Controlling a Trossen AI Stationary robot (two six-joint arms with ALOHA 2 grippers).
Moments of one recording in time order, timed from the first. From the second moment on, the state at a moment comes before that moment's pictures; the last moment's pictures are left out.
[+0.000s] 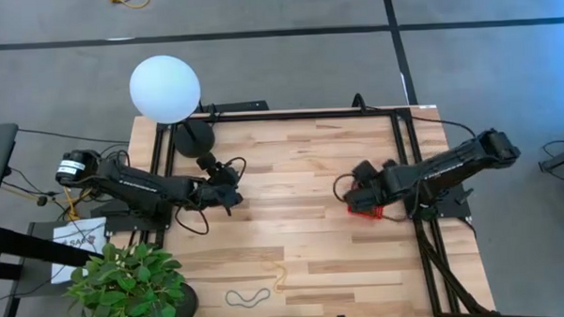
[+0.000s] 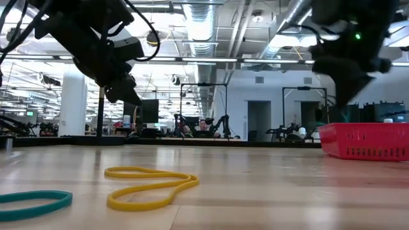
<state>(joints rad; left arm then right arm) -0.09 1.29 0.59 -0.23 -0.89 -0.18 0.23 1.32 0.86 -1.13 0.50 1.13</state>
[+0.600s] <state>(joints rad) -0.06 1.29 0.59 -0.22 -0.84 -0.18 0.26 1.32 0.78 -1.06 0.36 1.18</state>
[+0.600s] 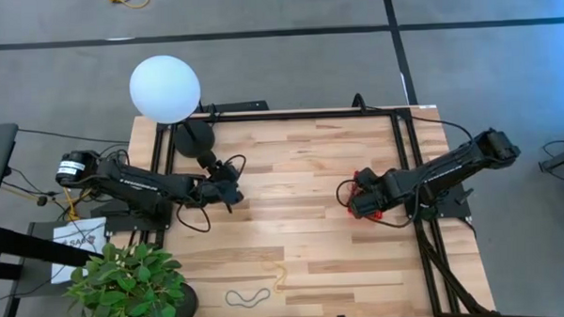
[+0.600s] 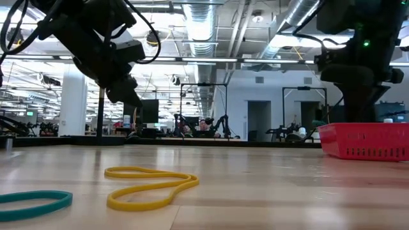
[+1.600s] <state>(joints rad) -0.26 1.29 0.52 0.08 0.02 -0.12 0.38 1.77 0.94 0.25 0.33 0.49</state>
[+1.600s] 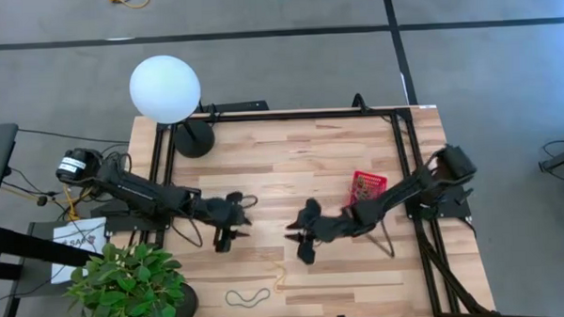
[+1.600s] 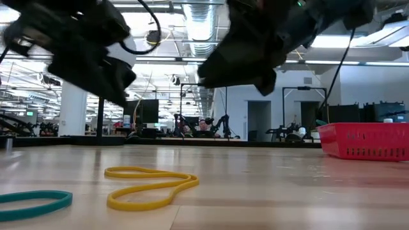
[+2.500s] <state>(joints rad) -0.60 1.29 0.52 0.14 -0.20 -0.21 0.48 2.23 1.53 -0.27 0.28 0.54</state>
